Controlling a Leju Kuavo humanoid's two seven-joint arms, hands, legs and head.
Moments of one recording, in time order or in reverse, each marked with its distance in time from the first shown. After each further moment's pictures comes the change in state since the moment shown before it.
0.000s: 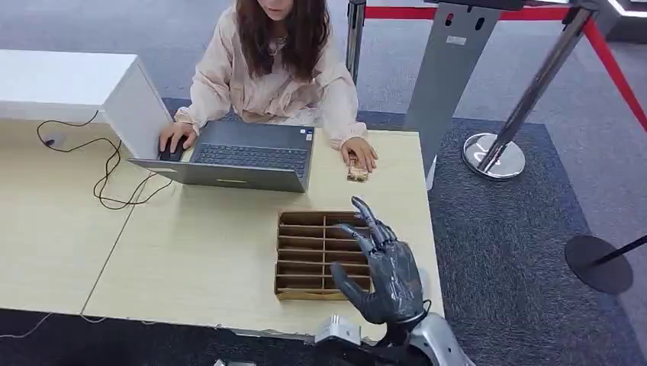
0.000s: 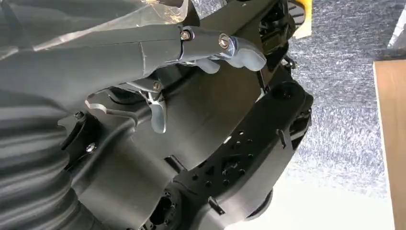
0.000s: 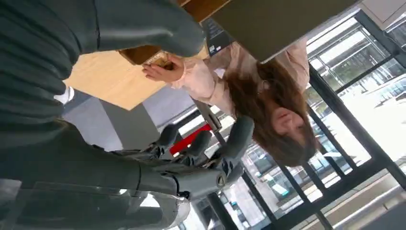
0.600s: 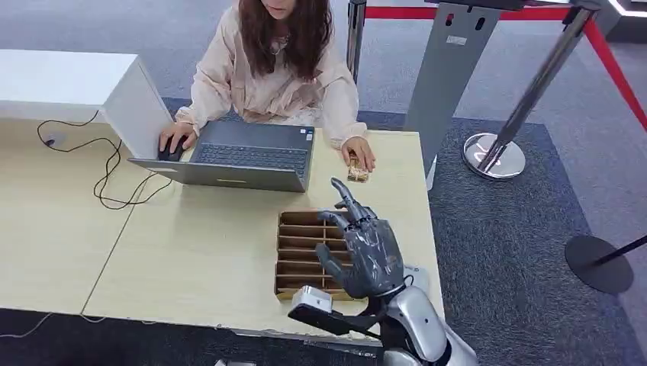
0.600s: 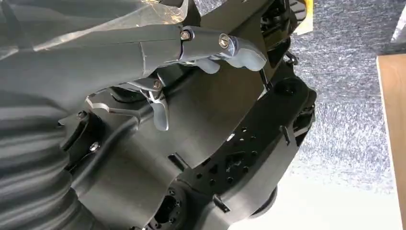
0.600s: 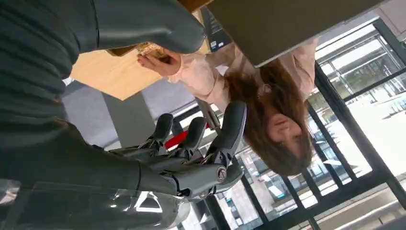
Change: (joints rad) left arm 0.000 -0.002 0.000 -0.001 -0.014 -0.021 0.003; right arm -0.130 0.074 0.023 0.111 0.060 0.091 0.062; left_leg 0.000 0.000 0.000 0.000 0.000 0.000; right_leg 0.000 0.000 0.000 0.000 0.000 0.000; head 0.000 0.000
